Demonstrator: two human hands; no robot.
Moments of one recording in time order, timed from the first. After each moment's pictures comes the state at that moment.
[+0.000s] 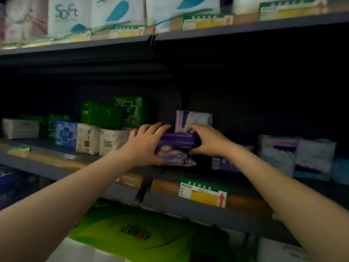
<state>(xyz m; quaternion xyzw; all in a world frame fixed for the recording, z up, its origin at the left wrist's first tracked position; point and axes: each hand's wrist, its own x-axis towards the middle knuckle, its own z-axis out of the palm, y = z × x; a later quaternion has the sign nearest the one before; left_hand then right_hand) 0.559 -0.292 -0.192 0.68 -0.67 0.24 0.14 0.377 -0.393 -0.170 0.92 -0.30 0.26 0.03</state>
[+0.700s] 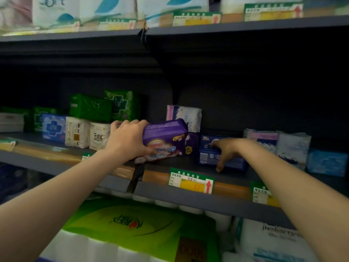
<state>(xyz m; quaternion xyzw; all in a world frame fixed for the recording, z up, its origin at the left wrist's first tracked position) 0.560 -0.277 -0.196 0.70 -0.61 0.31 0.22 0.315 -0.406 -0.174 0.84 -0.55 -0.05 0.02</state>
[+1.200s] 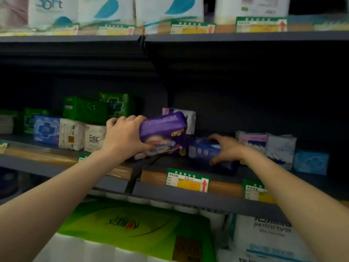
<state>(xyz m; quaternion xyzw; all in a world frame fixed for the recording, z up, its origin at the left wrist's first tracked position) 0.559 -0.268 -0.192 0.66 -0.60 0.33 0.32 0.298 -0.387 -0.184 0.83 -0.52 0.18 -0.01</state>
